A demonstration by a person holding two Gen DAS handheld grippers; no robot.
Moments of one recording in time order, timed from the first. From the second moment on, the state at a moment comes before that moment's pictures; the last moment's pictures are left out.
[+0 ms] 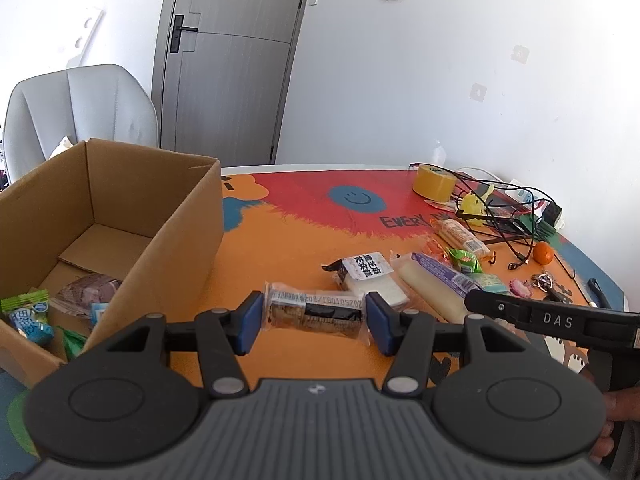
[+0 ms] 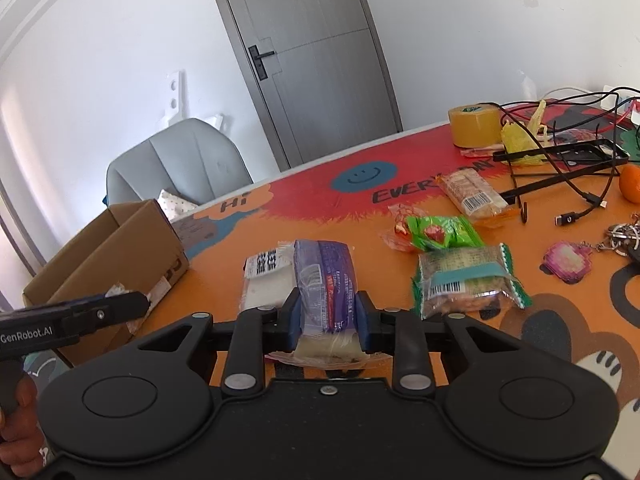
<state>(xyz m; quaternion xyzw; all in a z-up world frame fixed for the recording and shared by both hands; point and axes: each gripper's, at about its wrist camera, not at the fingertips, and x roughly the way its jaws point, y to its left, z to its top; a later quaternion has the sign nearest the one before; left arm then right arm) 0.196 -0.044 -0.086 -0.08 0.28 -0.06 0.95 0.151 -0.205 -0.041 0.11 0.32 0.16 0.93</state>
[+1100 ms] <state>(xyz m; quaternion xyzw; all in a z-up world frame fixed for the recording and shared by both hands) 0.197 -0.046 -0.094 -0.08 0.30 -0.07 0.95 0.148 -0.198 -0.058 0.08 0.35 0.15 0.92</state>
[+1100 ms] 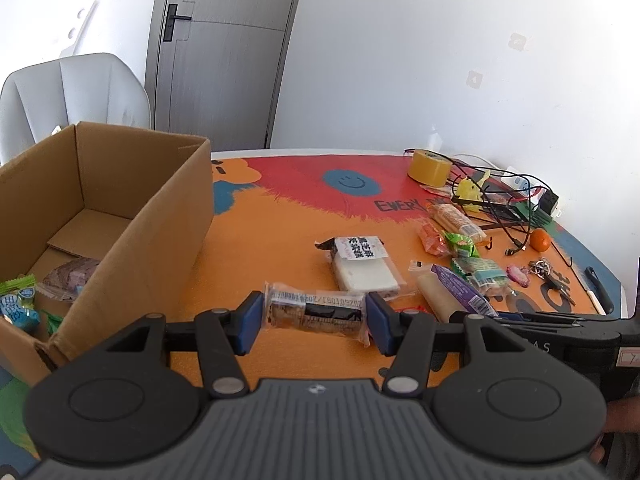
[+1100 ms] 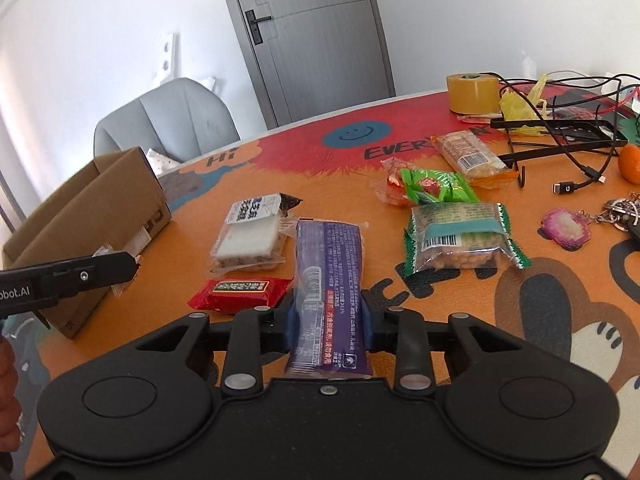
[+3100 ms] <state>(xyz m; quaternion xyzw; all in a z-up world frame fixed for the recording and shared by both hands) 0.186 0.116 -0.035 -0.13 0.20 0.04 0.97 0.169 -0.041 0.027 0.07 0.26 0.28 0.92</state>
